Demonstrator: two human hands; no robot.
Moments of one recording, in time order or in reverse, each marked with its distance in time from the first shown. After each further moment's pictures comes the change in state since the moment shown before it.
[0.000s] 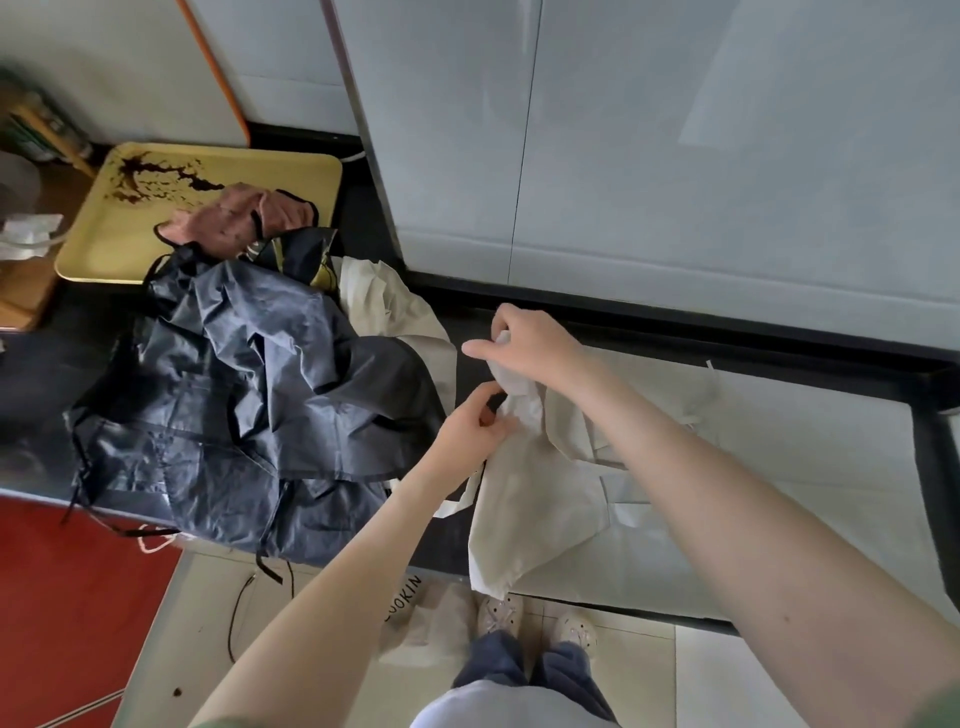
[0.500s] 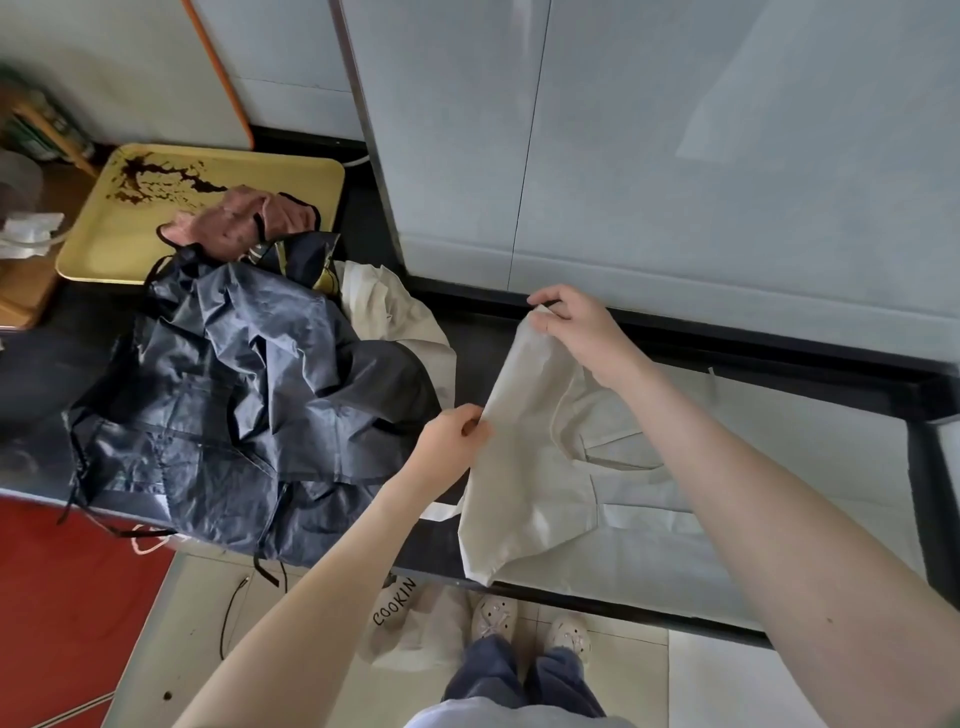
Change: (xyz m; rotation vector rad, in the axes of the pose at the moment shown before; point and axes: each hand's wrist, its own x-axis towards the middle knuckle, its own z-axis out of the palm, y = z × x) left_hand -0.008 -0.005 -0.017 0.217 0.064 -0.007; right_hand -0.004 0.040 -0.029 0.587 0.118 -0.002
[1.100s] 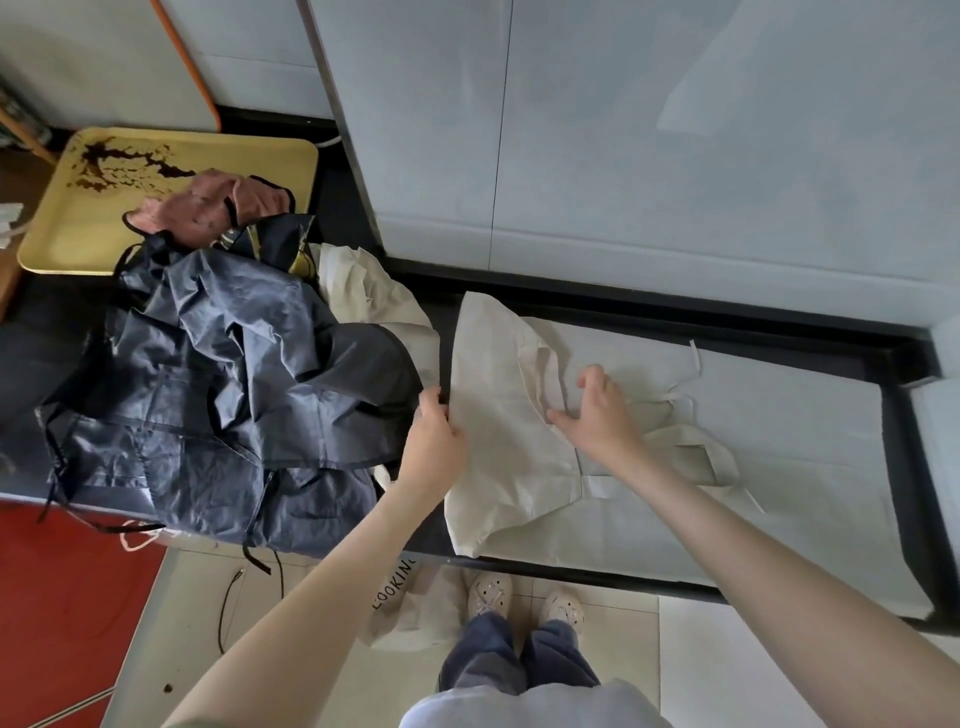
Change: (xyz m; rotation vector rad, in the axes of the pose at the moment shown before) left_hand -0.015 -0.008 0.019 -0.018 0.156 -0.116; right_hand -0.079 0.094 0.017 -0.600 0.166 0.084
